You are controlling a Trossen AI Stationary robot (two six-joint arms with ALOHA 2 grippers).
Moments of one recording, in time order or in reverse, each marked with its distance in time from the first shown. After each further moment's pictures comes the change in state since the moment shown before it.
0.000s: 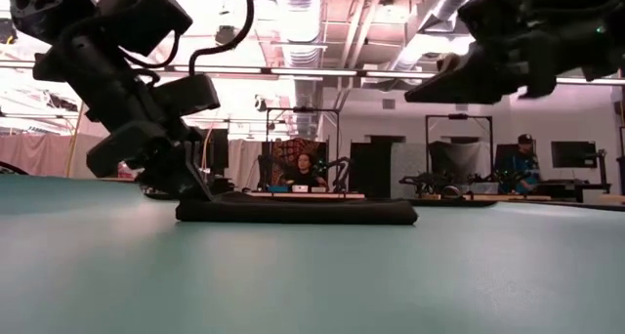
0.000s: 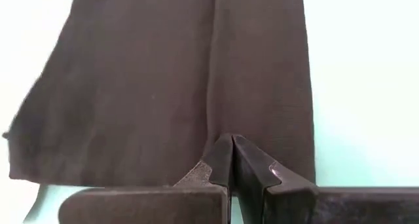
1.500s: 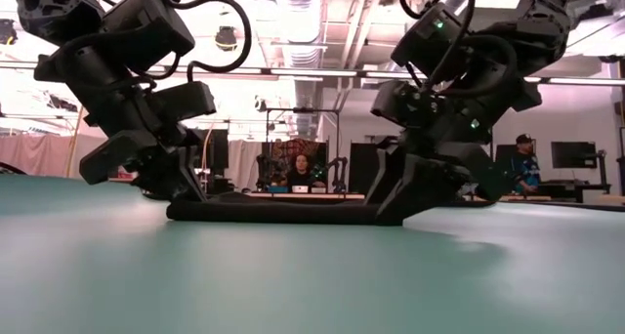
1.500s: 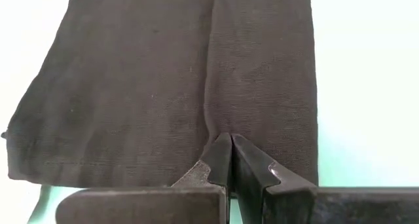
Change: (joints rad) left arm 0.039 -0.003 0.002 -0.167 0.042 0.028; right arm -0.090 0.689 0.362 -0.331 -0.045 -0.038
